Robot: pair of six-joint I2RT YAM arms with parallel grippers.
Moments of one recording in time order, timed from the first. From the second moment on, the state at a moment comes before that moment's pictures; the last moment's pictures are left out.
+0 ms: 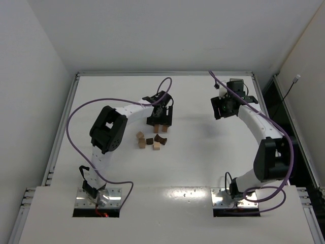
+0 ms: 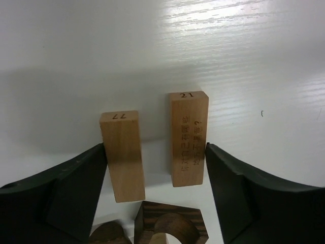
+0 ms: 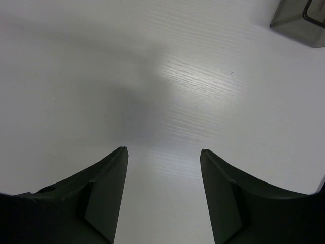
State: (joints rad) left arm -0.62 2.13 1.57 -0.57 -0.10 -0.52; right arm 0.07 1.53 1.13 -0.56 -0.03 -0.20
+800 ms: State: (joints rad) left arm -0.62 2.21 1.71 -0.61 -0.21 -0.56; right arm 0.07 1.54 1.13 -0.56 -0.02 -0.20
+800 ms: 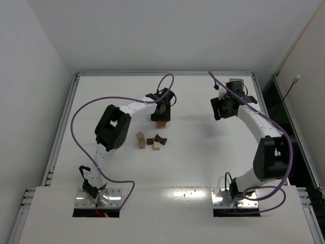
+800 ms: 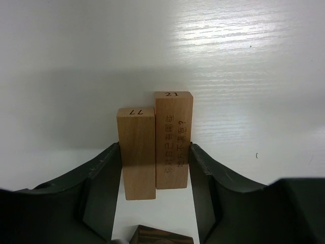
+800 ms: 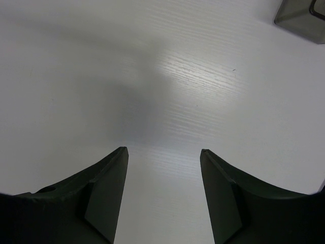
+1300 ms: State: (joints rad) left arm -0.62 2.22 1.72 -0.63 -0.26 -0.66; right arm 0.08 1.54 1.12 -0.56 -0.03 -0.20
